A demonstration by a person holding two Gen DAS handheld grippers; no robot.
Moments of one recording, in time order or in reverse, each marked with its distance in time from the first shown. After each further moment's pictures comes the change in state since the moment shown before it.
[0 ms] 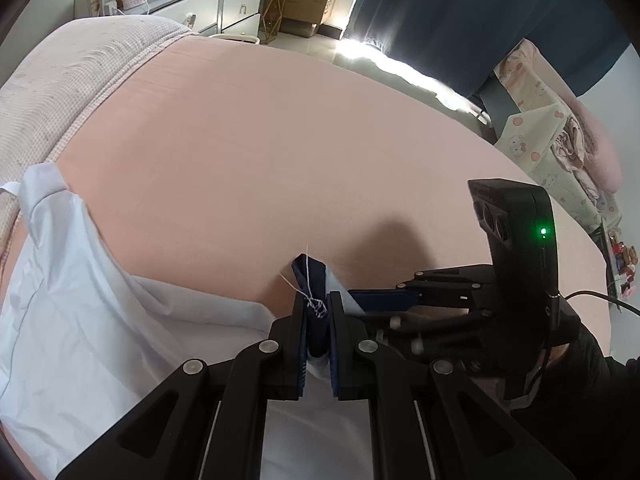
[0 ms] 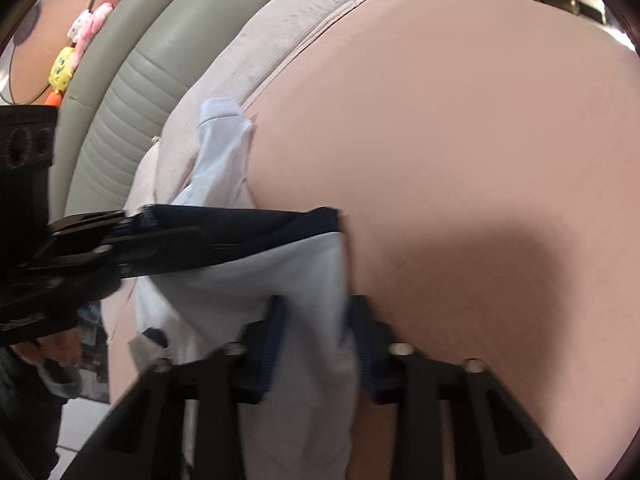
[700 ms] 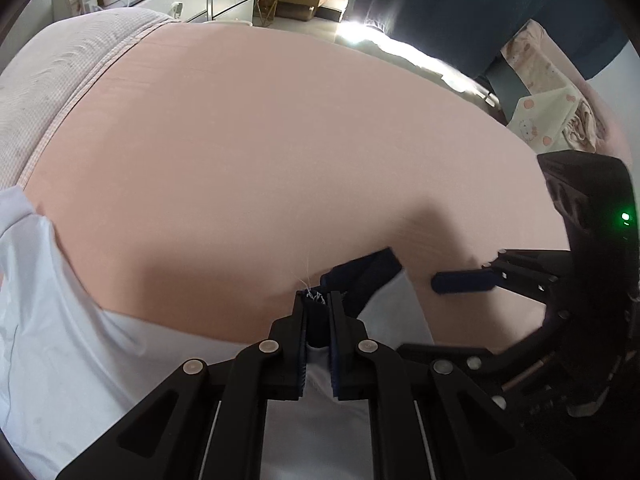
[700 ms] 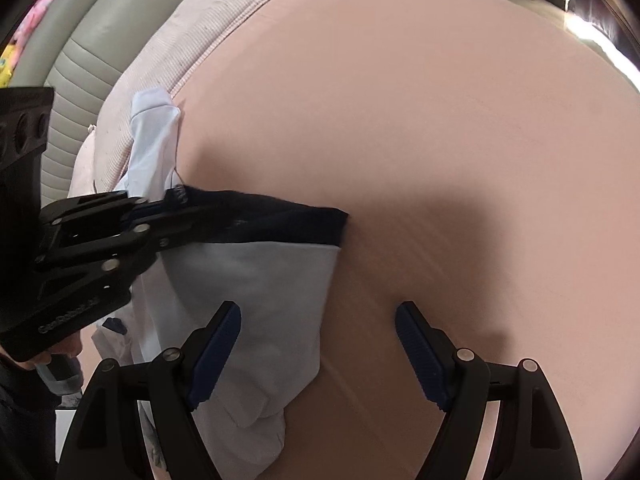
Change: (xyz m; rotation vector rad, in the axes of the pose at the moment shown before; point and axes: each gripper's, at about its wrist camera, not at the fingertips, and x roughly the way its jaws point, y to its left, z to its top) left arm 0.041 -0.023 0.024 0.028 0.058 0.020; right arm -0.011 0.001 0.054 0.065 0.147 -0.219
